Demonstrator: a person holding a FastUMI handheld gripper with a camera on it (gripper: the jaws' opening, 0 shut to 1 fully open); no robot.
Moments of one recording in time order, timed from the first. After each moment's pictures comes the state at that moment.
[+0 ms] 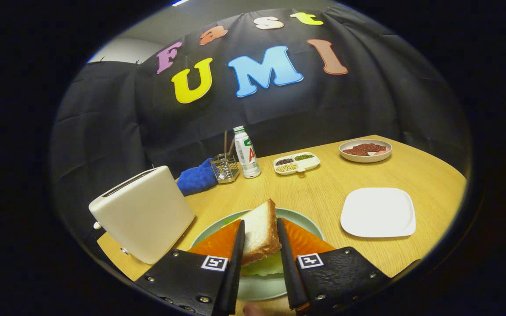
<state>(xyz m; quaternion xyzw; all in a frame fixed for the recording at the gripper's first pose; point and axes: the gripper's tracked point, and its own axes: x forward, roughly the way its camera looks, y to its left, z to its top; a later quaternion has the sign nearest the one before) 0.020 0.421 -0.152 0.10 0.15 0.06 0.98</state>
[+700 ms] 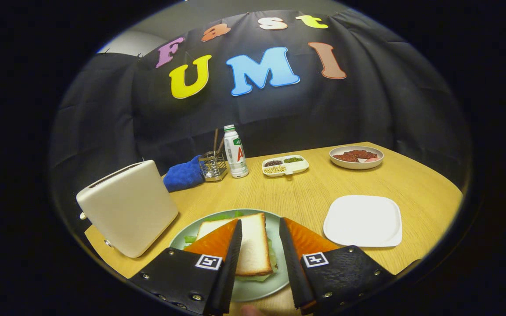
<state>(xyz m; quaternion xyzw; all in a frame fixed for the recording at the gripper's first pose) 0.027 0.398 -0.154 0.06 0.15 0.04 0.99</state>
